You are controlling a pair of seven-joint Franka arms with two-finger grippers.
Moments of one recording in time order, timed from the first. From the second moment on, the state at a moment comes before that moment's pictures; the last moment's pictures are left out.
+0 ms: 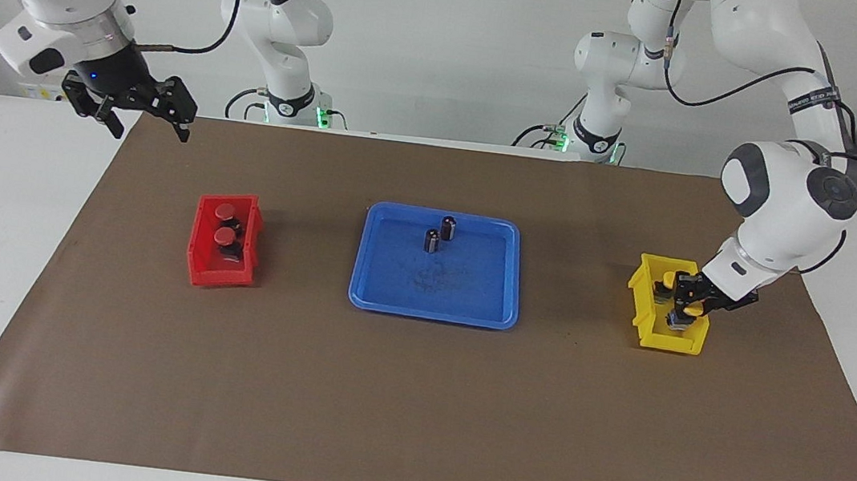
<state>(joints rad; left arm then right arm) -0.23 0.20 0.22 -1.93 -0.05 2.11 0.22 -0.08 0.04 0.02 -1.49 0.00 1.45 -0.10</state>
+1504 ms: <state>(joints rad) -0.23 0.04 0.21 -1.61 -0.04 1.57 0.22 -0.08 0.04 0.02 -1.49 0.00 1.45 -0.10</state>
